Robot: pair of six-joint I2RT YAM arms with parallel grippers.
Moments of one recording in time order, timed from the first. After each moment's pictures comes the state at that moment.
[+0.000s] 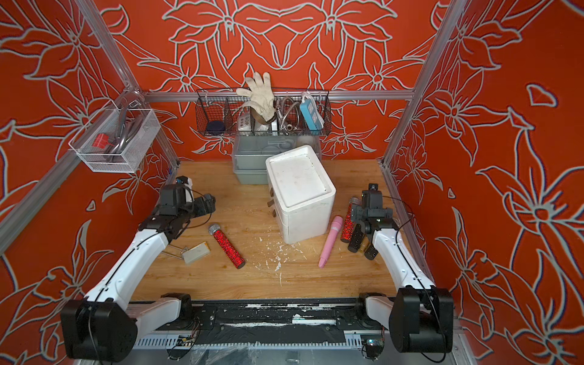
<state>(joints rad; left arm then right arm) 0.01 1.09 0.79 -0.35 -0.03 -0.24 0.03 1.17 0.71 -0.35 0.35 0.04</state>
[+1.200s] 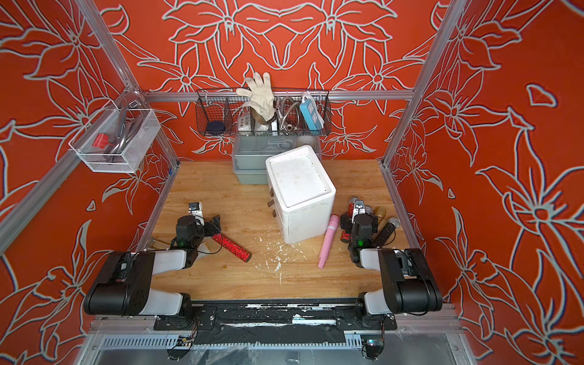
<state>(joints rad) 0.04 1.41 0.31 0.65 -0.05 -0.10 0.08 1.42 0.30 0.73 0.29 -0.10</state>
